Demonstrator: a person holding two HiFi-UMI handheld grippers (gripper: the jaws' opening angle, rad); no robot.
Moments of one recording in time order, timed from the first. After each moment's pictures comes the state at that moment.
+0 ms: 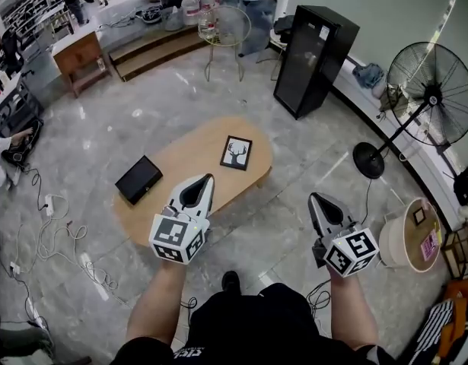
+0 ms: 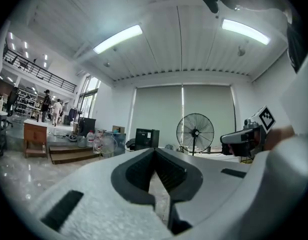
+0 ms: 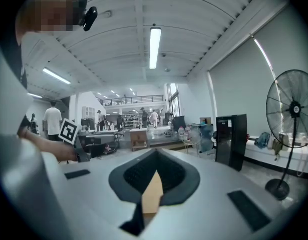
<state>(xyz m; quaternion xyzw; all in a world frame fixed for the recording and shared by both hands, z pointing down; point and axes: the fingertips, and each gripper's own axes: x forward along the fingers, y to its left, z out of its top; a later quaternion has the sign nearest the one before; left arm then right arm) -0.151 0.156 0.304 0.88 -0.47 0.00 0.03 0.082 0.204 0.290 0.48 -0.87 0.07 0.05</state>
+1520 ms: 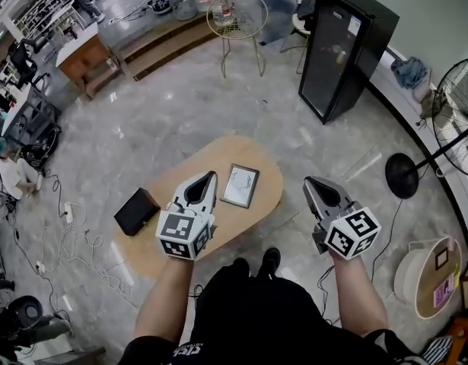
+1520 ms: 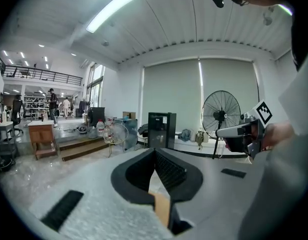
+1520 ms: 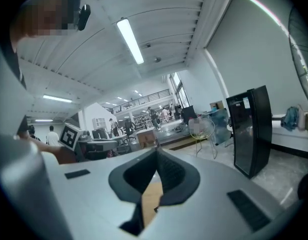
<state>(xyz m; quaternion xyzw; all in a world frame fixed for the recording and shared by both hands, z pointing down) -0.039 -0.174 0.349 0.84 -0.53 0.11 0.08 0.176 -0.171 0.344 0.38 -0.91 0.16 0.02</state>
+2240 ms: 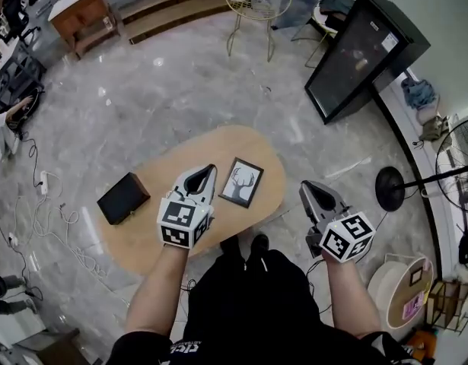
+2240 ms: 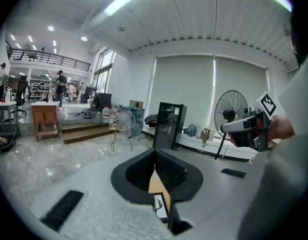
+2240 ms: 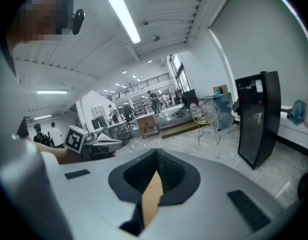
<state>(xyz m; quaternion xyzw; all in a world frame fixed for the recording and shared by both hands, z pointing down) -0.145 -0.247 0.440 0.82 -0.54 0.11 0.15 0.066 -0.243 0.400 0.37 -0.90 0.21 0.10</state>
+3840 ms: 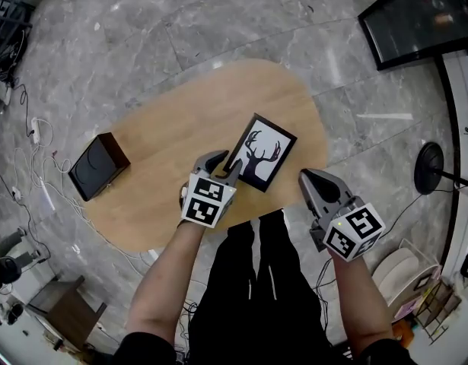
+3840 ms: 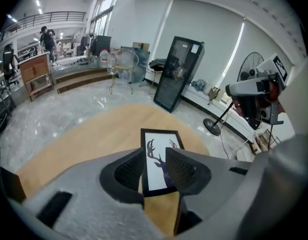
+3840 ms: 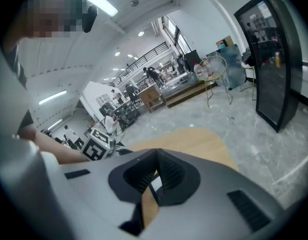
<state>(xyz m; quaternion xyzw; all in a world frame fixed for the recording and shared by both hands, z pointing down) -0.122 -0.300 0.828 0.76 -0.46 0.29 0.36 0.012 -0.335 0.706 0.26 -0.88 0.34 0.20</state>
